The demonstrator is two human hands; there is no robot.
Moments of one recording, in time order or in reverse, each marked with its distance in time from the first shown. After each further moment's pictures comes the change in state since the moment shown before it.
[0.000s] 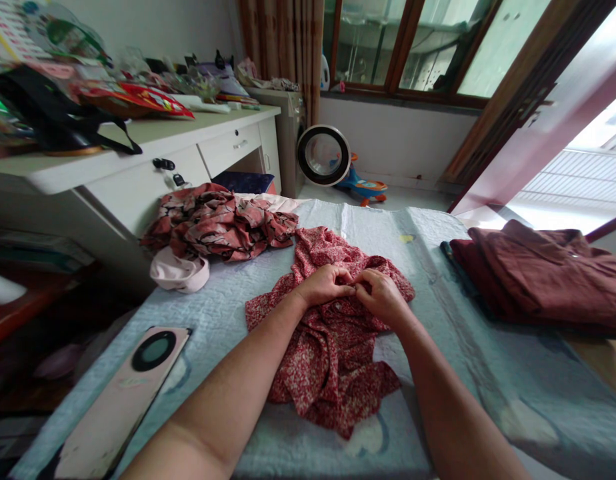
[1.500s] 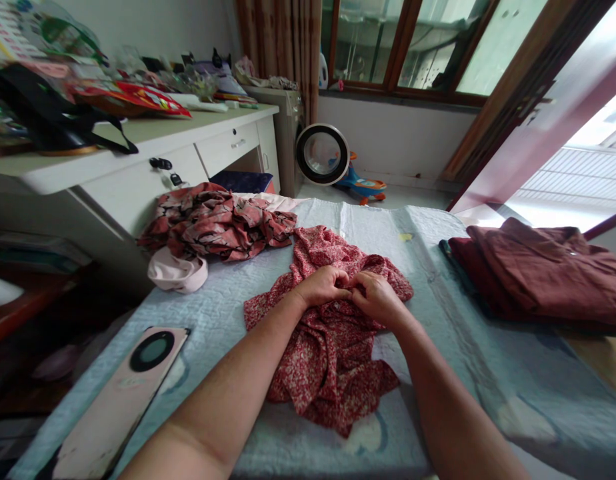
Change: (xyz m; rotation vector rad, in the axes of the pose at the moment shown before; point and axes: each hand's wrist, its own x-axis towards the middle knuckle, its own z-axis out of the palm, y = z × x) left_hand 0.000 0.002 0.002 0.020 -0.047 -0.021; right_hand -0.001 -0.003 0.002 -0.070 -0.095 -0.037
